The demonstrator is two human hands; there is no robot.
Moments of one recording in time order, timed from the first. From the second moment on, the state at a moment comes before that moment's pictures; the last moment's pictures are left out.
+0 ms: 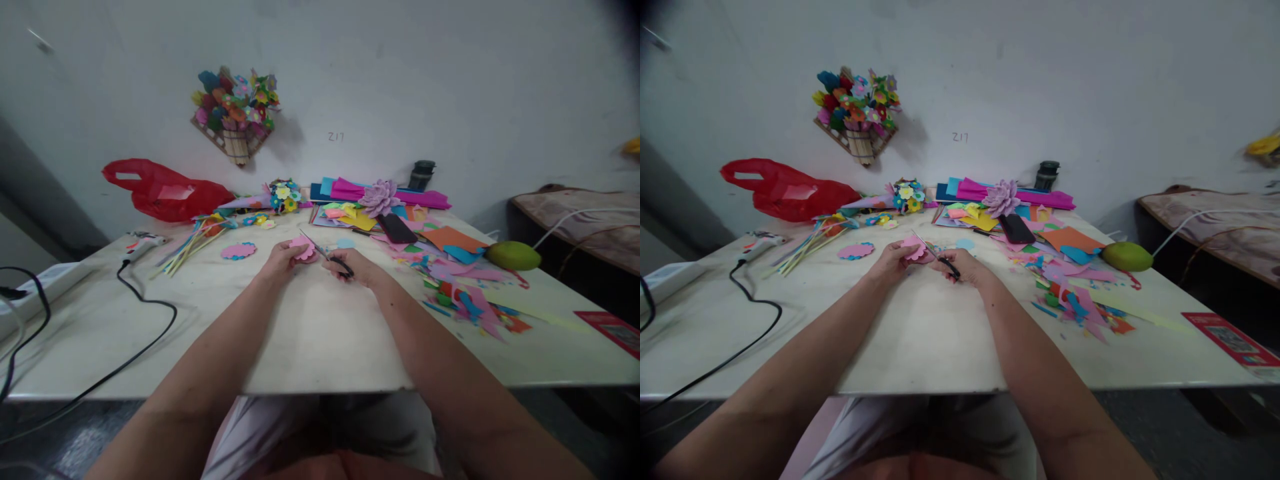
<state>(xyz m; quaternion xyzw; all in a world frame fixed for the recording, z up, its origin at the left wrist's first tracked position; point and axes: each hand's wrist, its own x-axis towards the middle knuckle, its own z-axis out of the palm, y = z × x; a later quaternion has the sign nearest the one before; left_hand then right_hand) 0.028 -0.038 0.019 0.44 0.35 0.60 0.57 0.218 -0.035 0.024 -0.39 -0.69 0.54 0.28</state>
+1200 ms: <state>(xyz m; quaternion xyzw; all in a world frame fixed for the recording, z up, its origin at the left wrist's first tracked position) 0.025 -0.037 0.020 0.44 0.33 0.60 0.58 0.219 -0.033 0.021 -0.37 -0.69 0.55 0.29</state>
